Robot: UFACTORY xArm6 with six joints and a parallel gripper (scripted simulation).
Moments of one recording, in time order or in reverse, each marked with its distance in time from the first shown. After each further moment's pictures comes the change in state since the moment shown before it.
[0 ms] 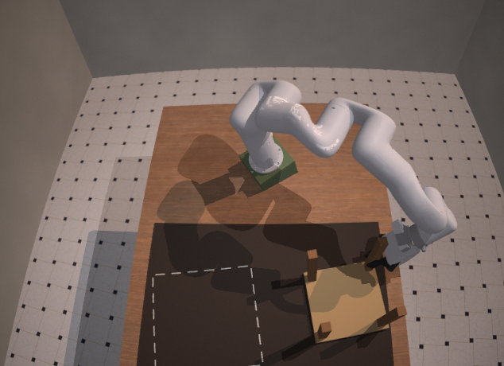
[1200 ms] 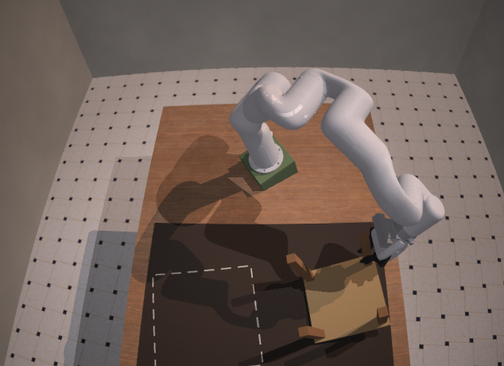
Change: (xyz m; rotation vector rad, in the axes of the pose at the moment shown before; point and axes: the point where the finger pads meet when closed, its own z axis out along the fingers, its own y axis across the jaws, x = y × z) arm 0.064 -0.002 -0.014 -0.014 -0.277 0.009
